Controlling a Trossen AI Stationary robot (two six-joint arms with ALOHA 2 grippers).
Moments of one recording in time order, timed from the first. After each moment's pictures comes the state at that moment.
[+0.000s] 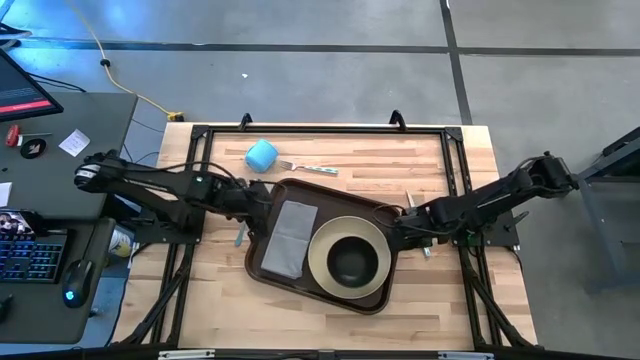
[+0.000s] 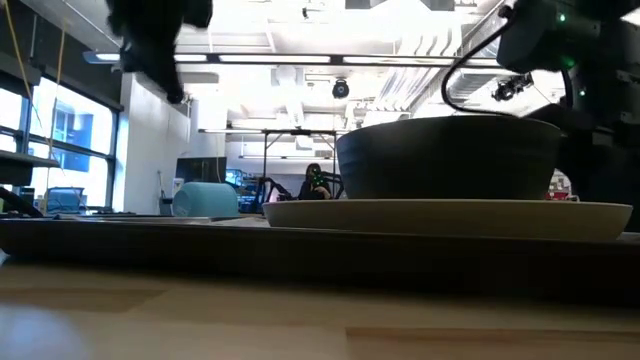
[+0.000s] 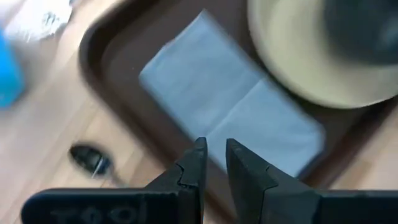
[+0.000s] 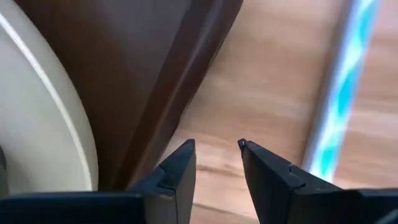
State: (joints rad) left arm -0.16 1.18 1.06 -0.94 -0.22 -0.66; right arm 0.22 1.28 0.57 -0.64 -0.13 1.63
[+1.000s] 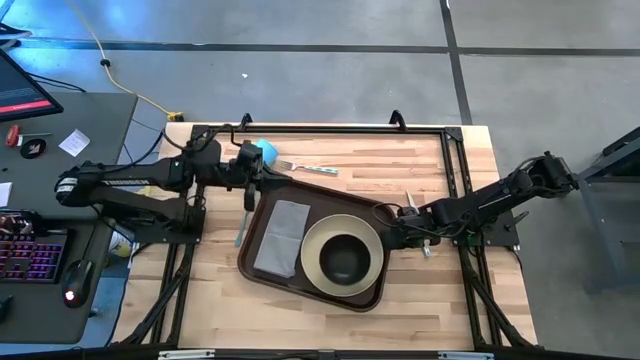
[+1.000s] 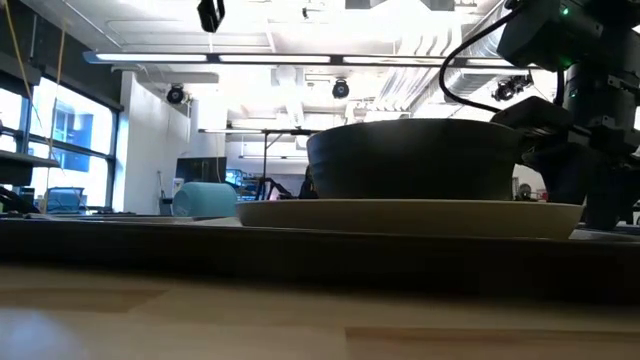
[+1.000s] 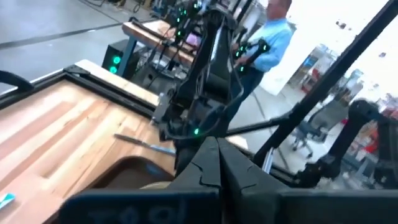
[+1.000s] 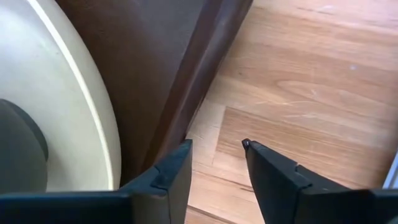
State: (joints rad) left arm 0.10 0.94 0.87 0.01 0.10 -0.47; right arm 0.22 1.27 0.53 -0.45 -0.06 1.66
